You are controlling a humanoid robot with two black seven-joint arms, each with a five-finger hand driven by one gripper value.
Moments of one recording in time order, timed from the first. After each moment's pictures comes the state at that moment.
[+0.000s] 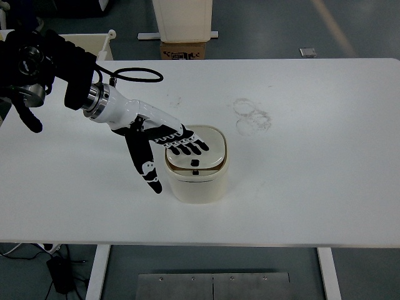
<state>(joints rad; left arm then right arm) -1.67 0.66 0.22 -1.51 0.37 -0.61 0.23 0.02 0.00 0.33 0.20 -0.15 0.03 0.07</state>
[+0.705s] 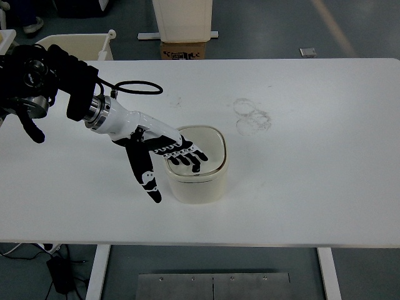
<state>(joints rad) -1.63 0.66 0.22 -1.52 0.37 -0.61 0.23 0.02 0.00 0.33 0.20 -0.15 0.03 0.07</state>
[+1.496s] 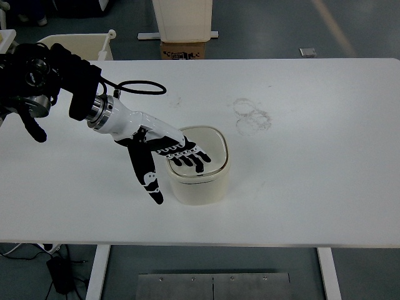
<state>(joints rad) -1.64 0.66 0.21 -1.53 0.37 -0.61 0.22 0.02 0.00 0.33 0.20 -0.15 0.03 0.07</state>
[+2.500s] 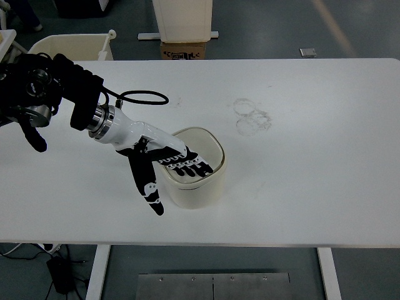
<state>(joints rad) -1.61 0.67 0.22 -1.58 0.37 -0.61 0.22 0.02 0.00 0.33 0.20 -0.15 0.03 0.07</state>
